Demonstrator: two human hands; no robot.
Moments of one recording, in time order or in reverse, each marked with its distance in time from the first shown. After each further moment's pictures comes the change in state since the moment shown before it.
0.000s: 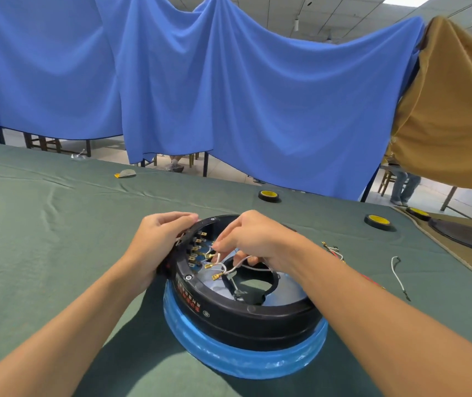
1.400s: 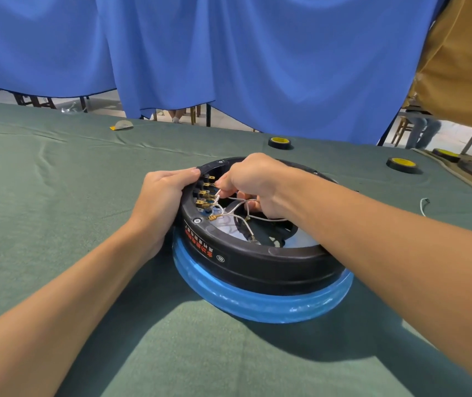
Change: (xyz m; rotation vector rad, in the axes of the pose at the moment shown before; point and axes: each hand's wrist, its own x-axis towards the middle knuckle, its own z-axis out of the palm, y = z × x) left_hand -0.010 -0.015 0.005 -0.064 -0.002 0.011; right_hand 0.017 -0.005 0.025 0.250 0.146 0.161
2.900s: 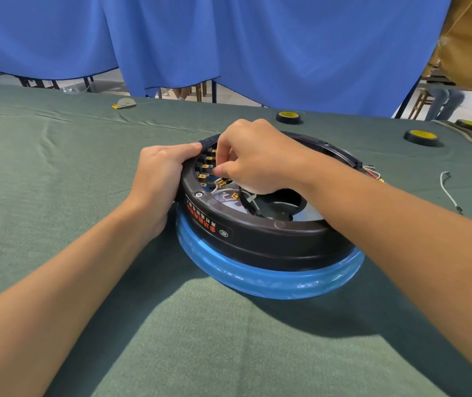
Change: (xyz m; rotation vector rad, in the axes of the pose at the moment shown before) left_hand -0.002 0.001 0.002 0.033 0.076 -0.021; right_hand -0.006 0.009 -0.004 -0.732 0.001 -0.654
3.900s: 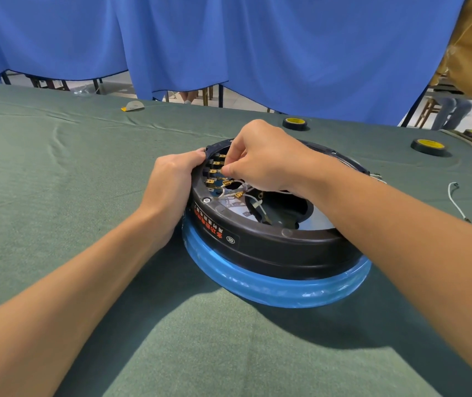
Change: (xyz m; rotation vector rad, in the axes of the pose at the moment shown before) left_hand -0.009 -0.001 0.004 0.038 0.039 -0.004; right_hand 0.006 0.001 -0.001 0.193 0.023 0.144
